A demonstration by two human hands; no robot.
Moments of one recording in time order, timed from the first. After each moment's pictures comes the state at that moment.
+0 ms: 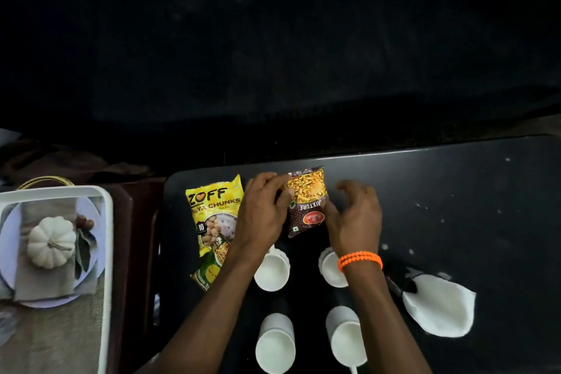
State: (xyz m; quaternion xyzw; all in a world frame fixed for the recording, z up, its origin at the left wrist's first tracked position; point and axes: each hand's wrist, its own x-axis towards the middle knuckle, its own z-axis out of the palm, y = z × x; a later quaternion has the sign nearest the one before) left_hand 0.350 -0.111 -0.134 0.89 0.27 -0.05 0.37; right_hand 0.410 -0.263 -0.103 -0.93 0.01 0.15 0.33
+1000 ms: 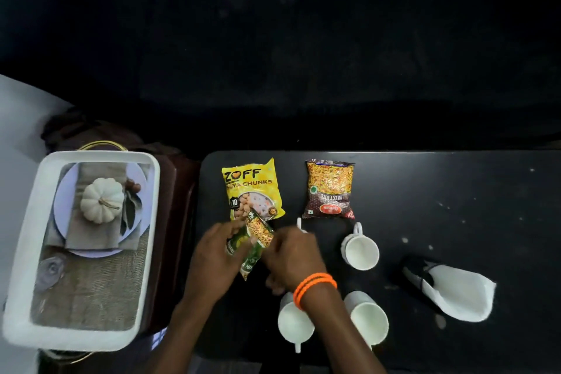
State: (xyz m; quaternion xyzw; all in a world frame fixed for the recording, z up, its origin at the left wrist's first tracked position) left_hand 0.166 -0.064 -0.127 0.83 0.39 -0.03 0.40; right_hand 0.297 -0.186 -0.061 -0.82 -0.09 0.51 0.25
